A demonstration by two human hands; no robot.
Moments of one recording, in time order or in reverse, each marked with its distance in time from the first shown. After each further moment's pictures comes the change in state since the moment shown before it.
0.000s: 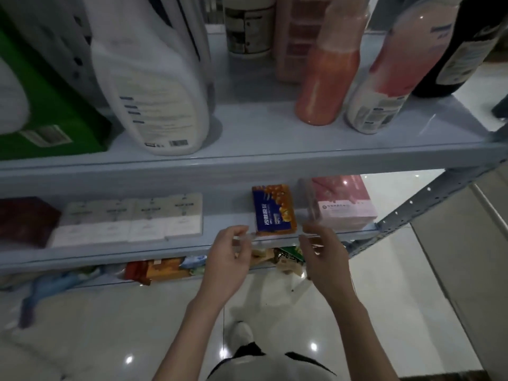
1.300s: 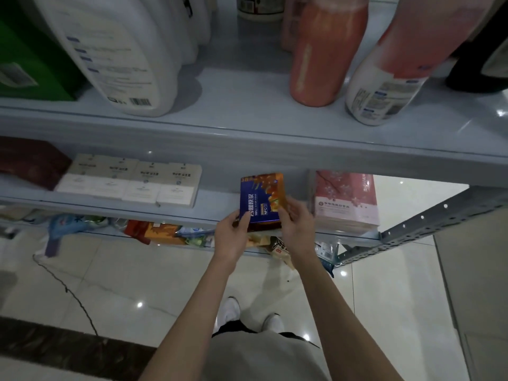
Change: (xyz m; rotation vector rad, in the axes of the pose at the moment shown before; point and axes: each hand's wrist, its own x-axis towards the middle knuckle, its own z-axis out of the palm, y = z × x) left_hand 0.034 -0.014 0.096 -0.346 0.247 -0.324; right_hand 0.088 0.072 0.042 0.256 -0.198 0.162
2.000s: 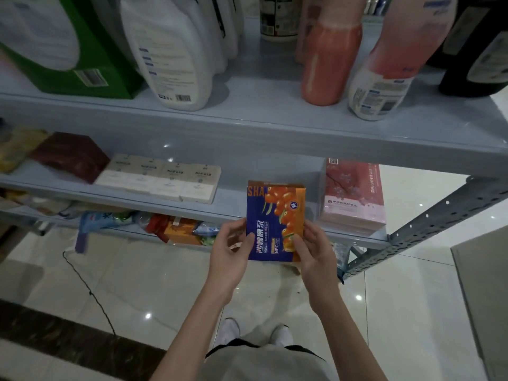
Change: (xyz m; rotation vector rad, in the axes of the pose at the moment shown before) left_hand -0.104 0.009 -0.045 -0.143 0.052 0.135; right_hand -0.117 -0.022 -0.042 0.288 -0.117 -0.077
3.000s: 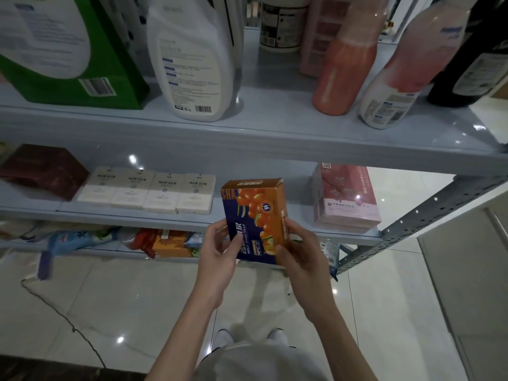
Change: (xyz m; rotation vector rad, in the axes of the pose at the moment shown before) left_hand 0.029 0.013 -0.055 -0.146 -0.122 -0.039; right_hand -0.026 -0.010 0.059 -0.176 -0.014 -0.202
